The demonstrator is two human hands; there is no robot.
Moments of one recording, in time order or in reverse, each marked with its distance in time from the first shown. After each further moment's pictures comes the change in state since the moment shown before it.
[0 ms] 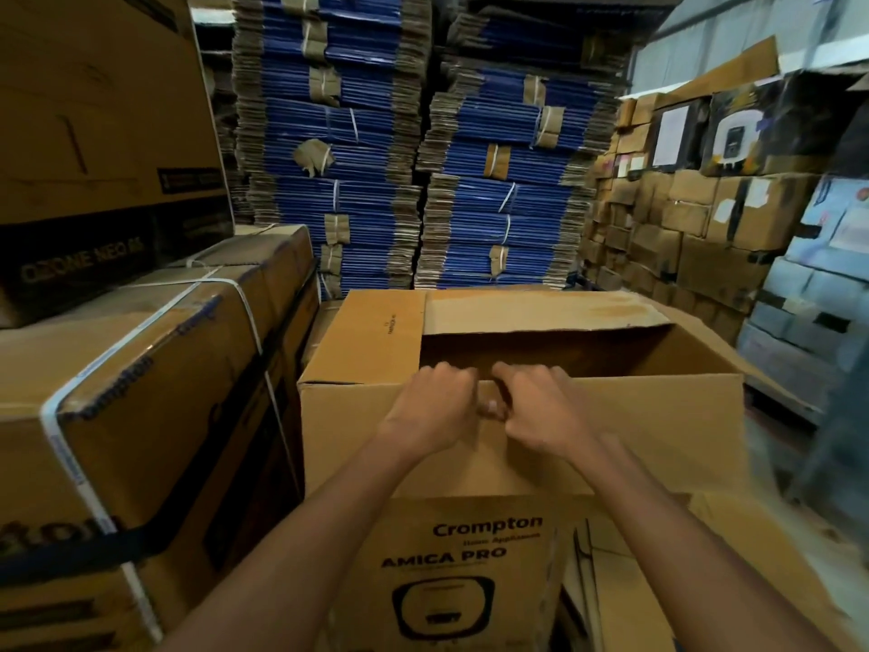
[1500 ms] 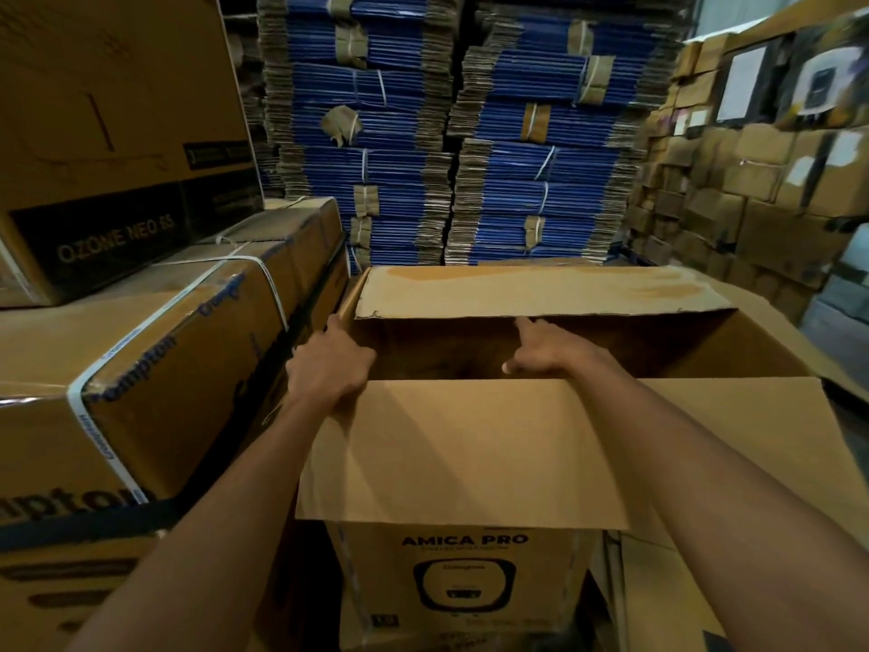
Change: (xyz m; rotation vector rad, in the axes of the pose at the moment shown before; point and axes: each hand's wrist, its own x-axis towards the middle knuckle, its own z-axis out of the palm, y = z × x) left_hand -0.008 -0.127 -0.014 -0.096 0.065 -0.842; right_hand 0.103 0.033 0.016 0.214 -0.459 0.307
